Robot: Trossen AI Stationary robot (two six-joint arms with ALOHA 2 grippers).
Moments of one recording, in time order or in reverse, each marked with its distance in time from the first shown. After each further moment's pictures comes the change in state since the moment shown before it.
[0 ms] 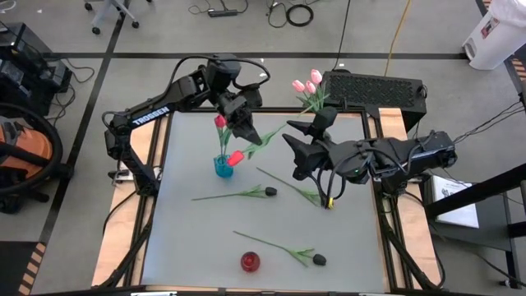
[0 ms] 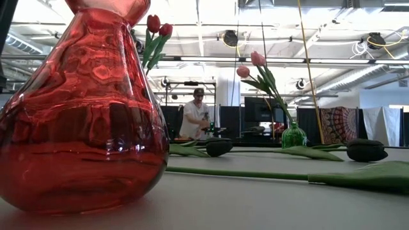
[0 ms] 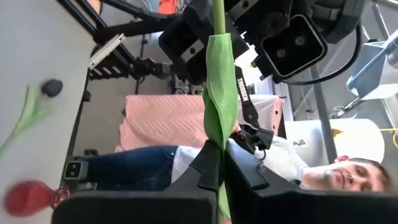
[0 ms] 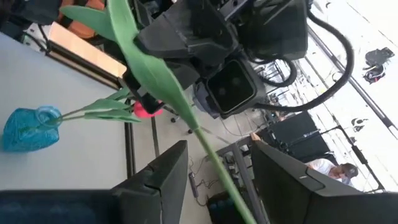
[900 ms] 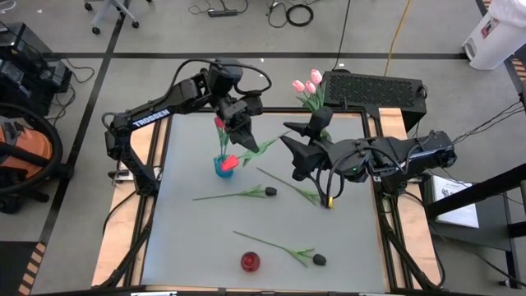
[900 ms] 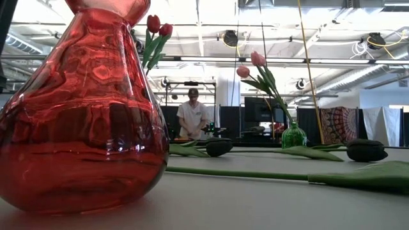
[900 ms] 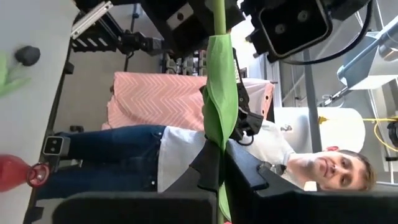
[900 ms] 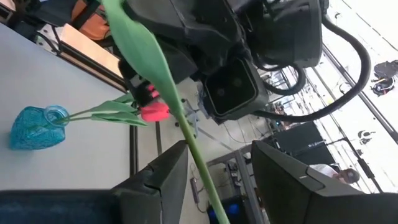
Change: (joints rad) left arm -0.039 0.000 0.000 -0.006 0.059 -0.063; right arm -0.010 0.003 0.000 0.003 -0.056 -0.035
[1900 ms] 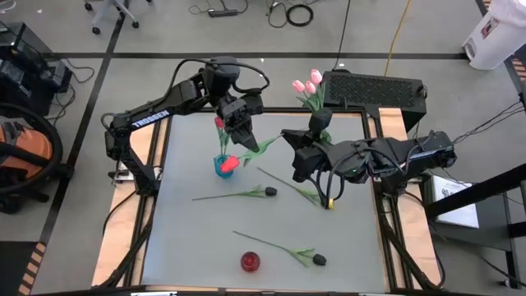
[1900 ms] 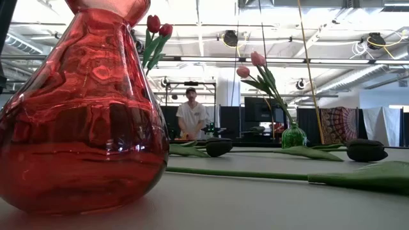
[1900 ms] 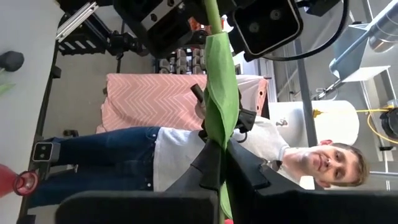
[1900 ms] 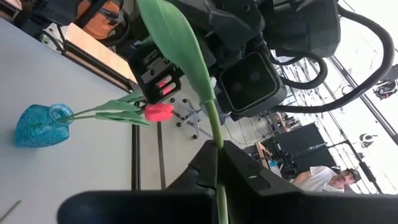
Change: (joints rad) left arm -0.012 -0.002 0.001 0.107 0.004 -0.079; right arm 0.001 0.001 -0.001 -0.005 -0.001 -0.003
